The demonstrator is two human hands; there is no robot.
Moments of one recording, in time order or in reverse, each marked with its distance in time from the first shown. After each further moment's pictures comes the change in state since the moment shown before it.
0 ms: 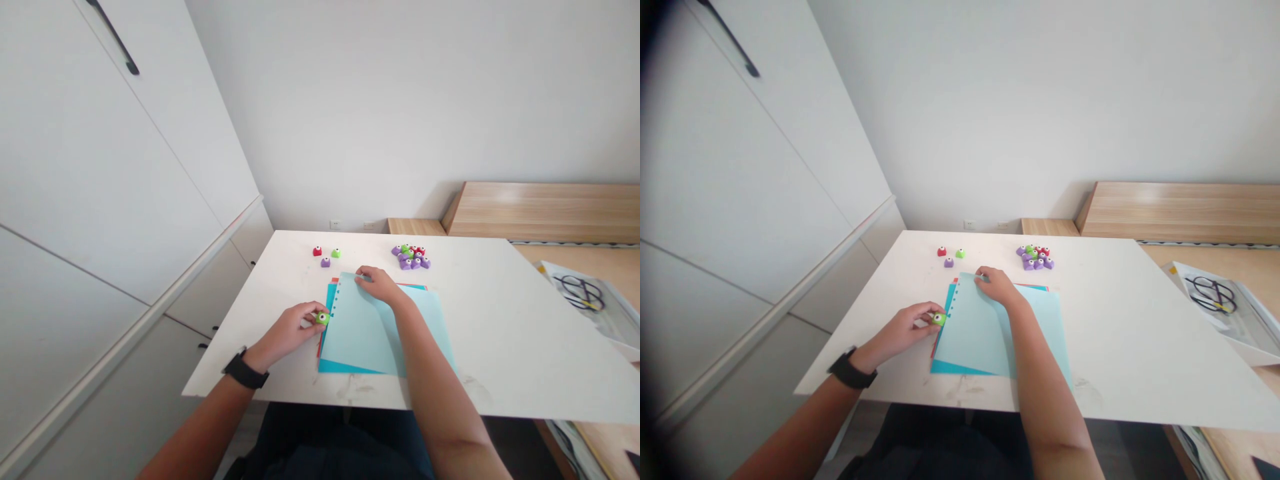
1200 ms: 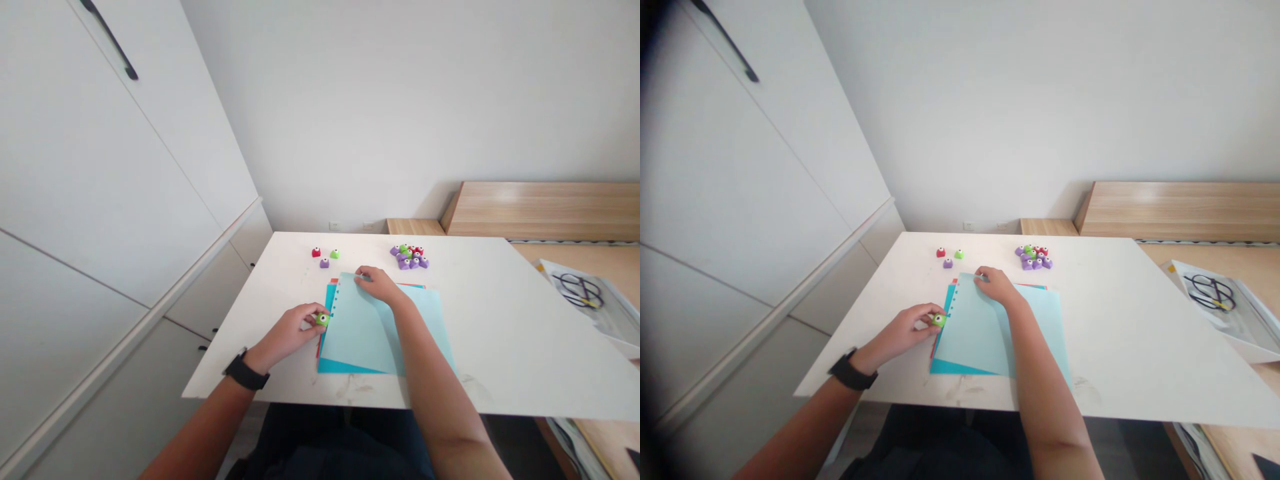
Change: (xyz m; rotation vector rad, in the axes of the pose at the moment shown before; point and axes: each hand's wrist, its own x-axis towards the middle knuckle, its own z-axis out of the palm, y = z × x) left_hand 0.000 0.000 0.001 0.062 -0.008 0.044; right_hand 0.001 0.004 0.001 0.021 0.018 -0.018
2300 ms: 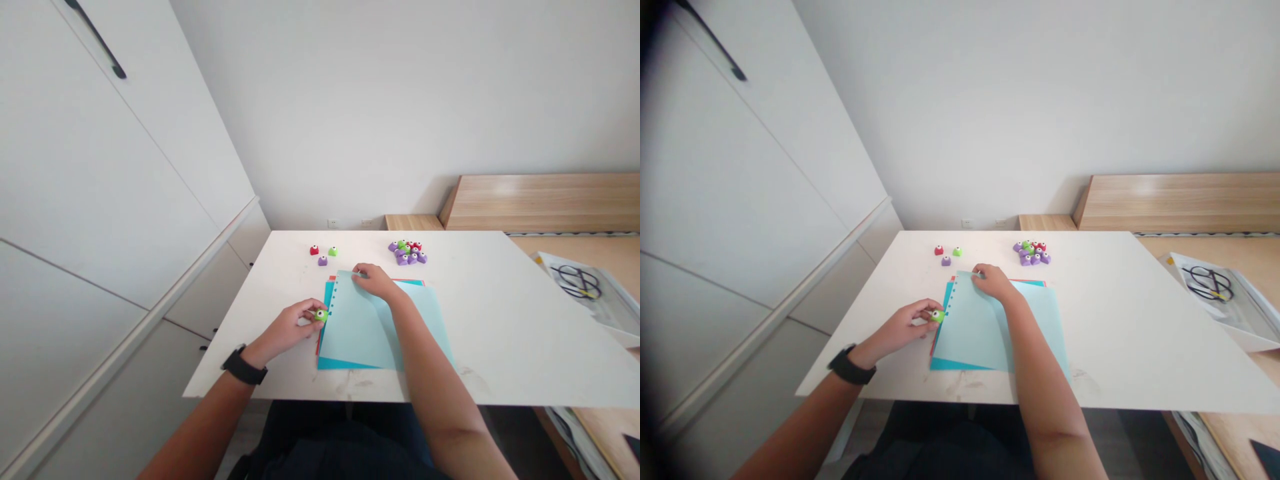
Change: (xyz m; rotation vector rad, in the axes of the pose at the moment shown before) left_hand 0.004 -0.002 -0.003 -0.110 -0.048 -0.020; right_hand 0.000 -0.003 0.002 -0.021 -0.001 0.039
